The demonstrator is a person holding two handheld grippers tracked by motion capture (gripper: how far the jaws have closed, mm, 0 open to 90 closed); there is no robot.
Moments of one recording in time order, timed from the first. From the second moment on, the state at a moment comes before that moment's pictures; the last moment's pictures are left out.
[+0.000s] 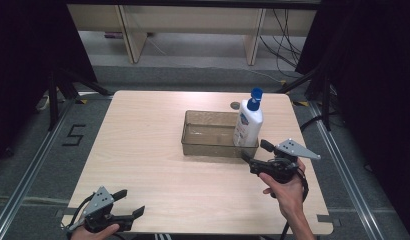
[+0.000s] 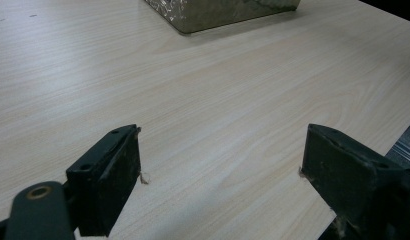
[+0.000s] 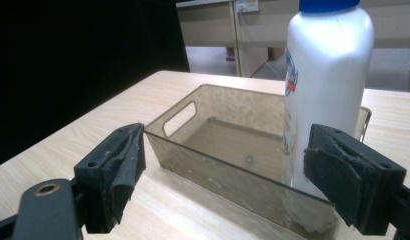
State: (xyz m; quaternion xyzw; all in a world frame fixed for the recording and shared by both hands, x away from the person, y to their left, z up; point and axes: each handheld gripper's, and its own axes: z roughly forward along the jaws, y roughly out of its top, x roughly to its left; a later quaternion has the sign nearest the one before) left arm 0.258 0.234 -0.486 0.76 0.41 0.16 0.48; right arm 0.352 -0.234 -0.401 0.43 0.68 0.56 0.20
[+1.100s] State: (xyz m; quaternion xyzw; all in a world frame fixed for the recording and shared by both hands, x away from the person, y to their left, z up) left arm 0.257 0.234 -0.486 0.76 0.41 0.16 0.48; right arm 0.336 -0.229 -0.433 0.42 0.71 0.54 0.17
